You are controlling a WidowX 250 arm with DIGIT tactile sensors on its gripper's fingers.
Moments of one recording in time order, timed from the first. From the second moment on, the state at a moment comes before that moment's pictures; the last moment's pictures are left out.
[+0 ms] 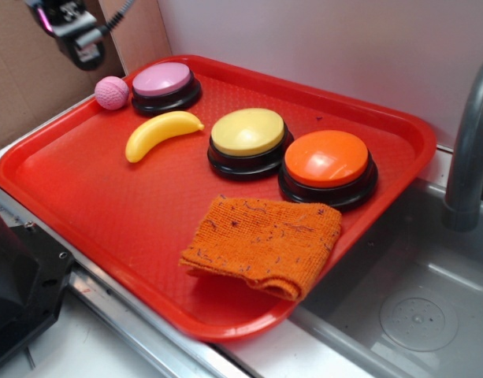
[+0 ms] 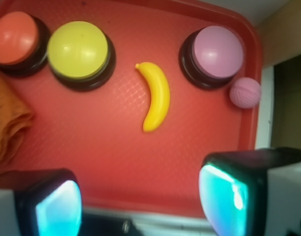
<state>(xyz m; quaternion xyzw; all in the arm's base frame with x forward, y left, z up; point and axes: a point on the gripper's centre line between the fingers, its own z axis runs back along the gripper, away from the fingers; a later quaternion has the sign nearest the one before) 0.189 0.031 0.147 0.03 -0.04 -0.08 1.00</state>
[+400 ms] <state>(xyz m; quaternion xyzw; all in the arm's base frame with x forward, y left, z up) 0.222 0.040 0.086 0.04 -0.05 -0.09 0.99</state>
